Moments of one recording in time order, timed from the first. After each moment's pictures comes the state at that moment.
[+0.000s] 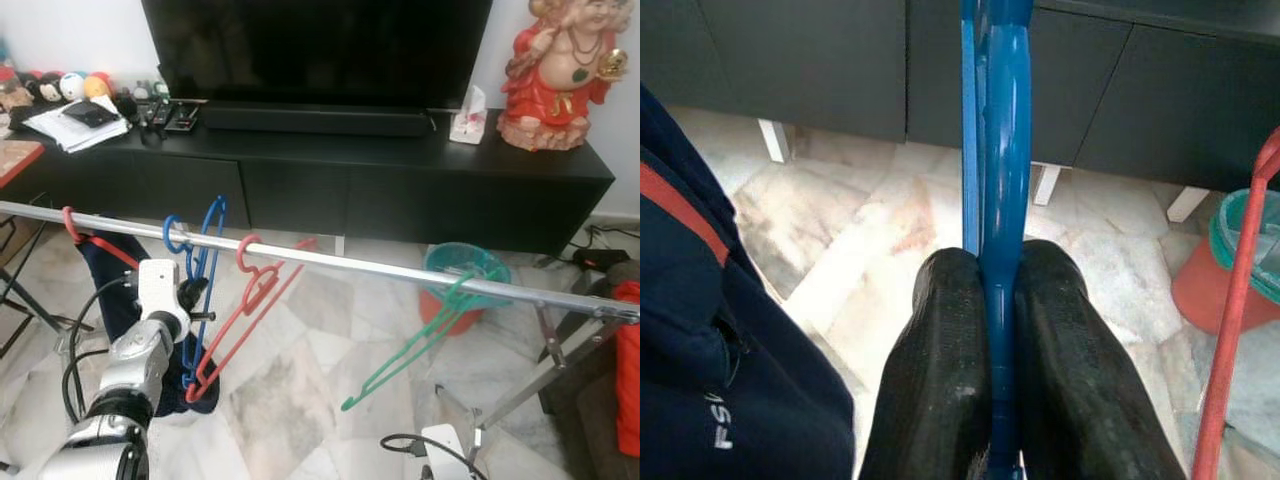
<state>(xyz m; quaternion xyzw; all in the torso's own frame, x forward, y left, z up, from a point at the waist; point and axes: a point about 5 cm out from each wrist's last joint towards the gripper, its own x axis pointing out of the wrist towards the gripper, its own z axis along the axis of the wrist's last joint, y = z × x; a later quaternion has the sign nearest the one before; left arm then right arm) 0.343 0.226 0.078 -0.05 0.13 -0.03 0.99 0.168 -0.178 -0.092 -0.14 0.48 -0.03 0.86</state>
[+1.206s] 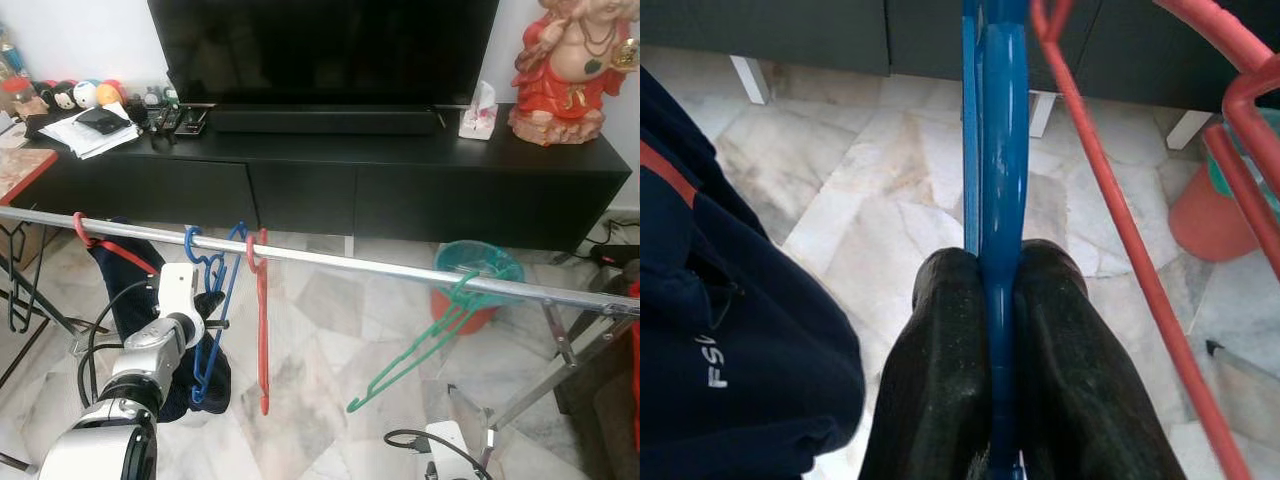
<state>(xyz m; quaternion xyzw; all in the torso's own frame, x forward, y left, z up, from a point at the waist) 0.338 0.216 0.061 -0.04 0.20 -0.06 0.98 0.171 -0.180 -0.091 -0.15 0.48 -0.04 0.86</state>
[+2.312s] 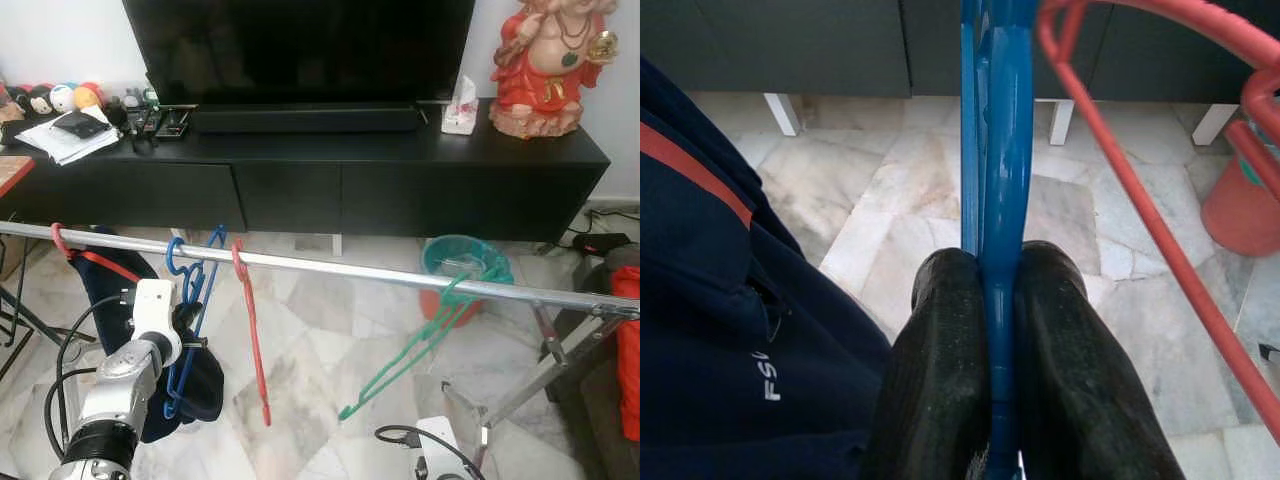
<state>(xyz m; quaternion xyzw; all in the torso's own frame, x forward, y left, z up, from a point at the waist) 0.309 0.235 0.065 0.00 0.17 -0.03 0.98 0.177 -0.169 -0.089 -0.15 0.47 -0.04 0.87</state>
